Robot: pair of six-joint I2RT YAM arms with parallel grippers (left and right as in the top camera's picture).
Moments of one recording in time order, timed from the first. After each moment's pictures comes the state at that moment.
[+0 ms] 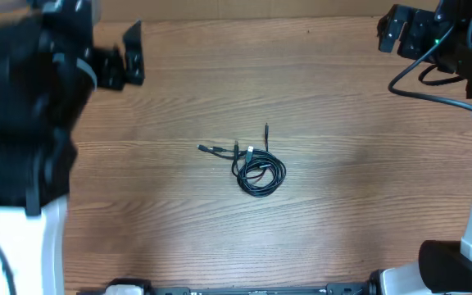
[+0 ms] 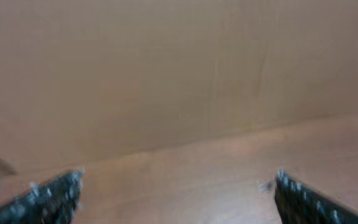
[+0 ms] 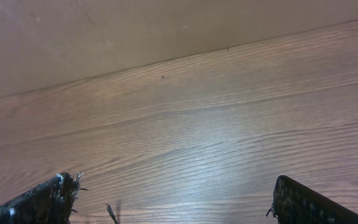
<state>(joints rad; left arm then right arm) -0.07 1.36 1.92 -0.90 0.07 0.09 -0.02 1.67 2.16 -1.26 -0.06 0.20</state>
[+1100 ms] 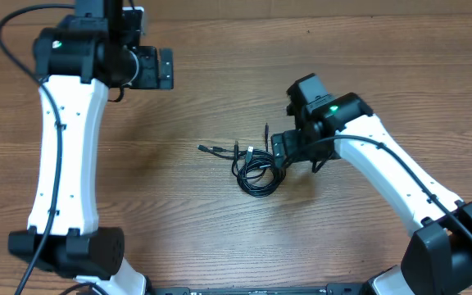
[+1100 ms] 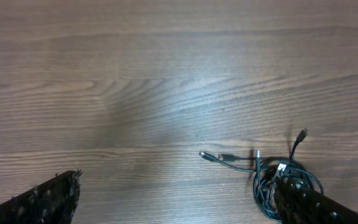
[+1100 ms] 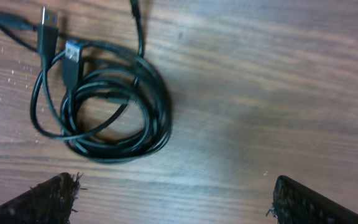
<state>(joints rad) -0.09 1.78 2.08 -1.36 0.06 -0.09 0.45 1.68 1.35 -1.08 -0.07 0.28</state>
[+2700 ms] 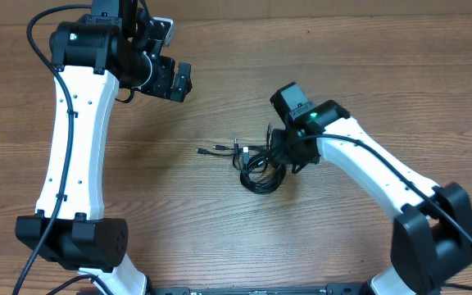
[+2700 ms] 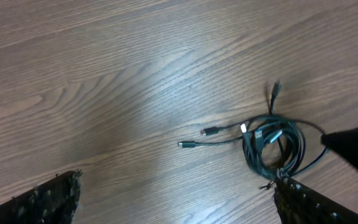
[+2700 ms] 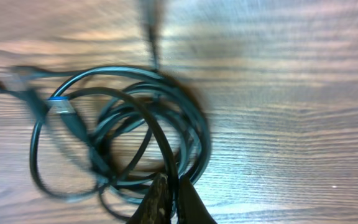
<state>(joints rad) -0.11 1.84 2.08 -1.41 0.22 0.13 0.50 1.75 1.32 -0.94 -0.07 0.59</state>
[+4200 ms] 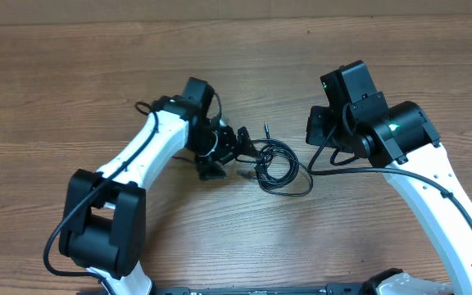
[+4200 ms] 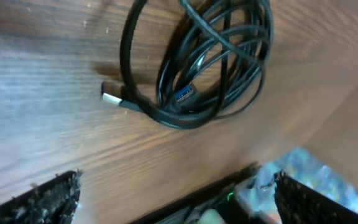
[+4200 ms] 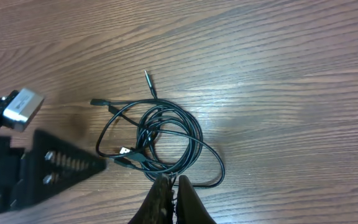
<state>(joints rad) -0.35 1.84 1.29 -0.88 0.65 -0.70 0.43 1.43 1.48 -1.14 0.06 0.54</state>
